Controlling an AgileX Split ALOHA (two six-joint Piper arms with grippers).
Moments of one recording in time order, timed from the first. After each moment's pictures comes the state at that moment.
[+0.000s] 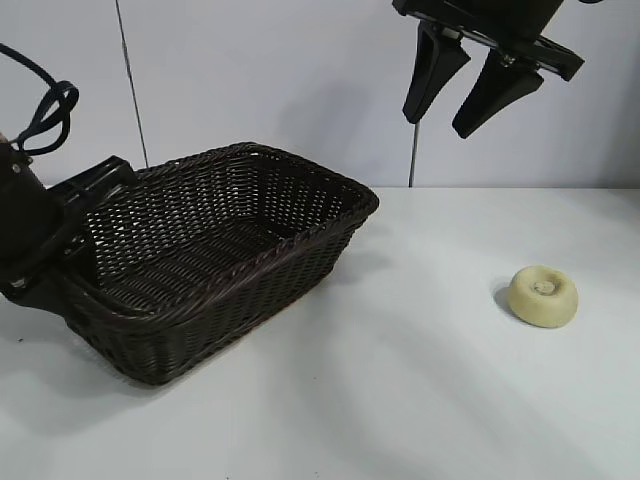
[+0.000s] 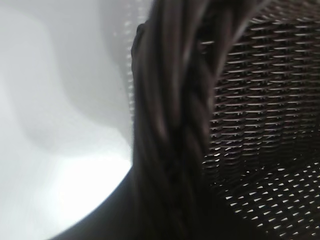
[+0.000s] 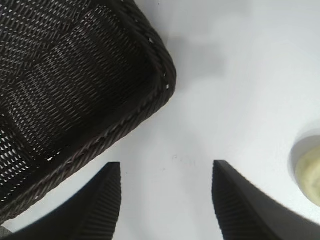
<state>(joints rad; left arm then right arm) -0.35 1.66 -0.86 -0.31 0.53 -0.87 0.22 1.89 -1.70 0.33 1.13 -0.10</state>
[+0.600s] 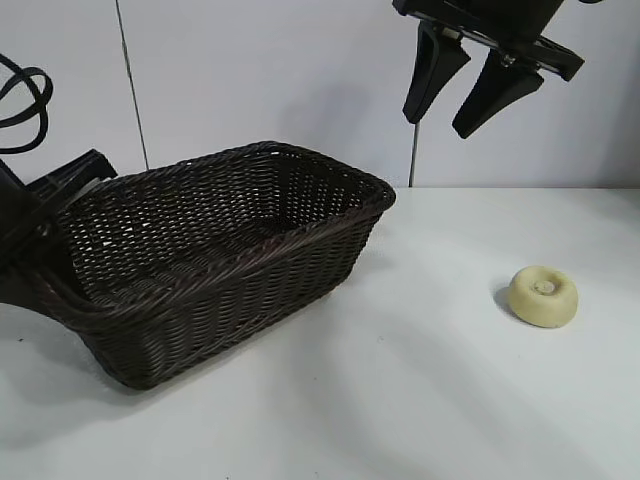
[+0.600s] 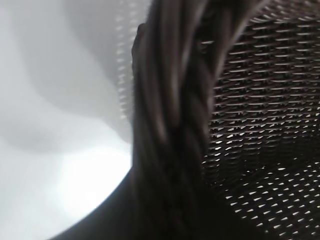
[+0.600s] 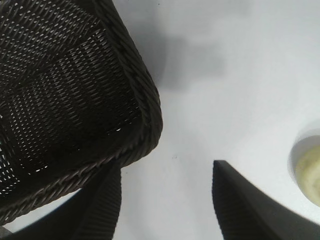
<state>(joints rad) -0.24 1.66 -0.87 -0.55 0.63 -0.44 0.22 1.89 -1.70 0.32 1.13 -0.10</state>
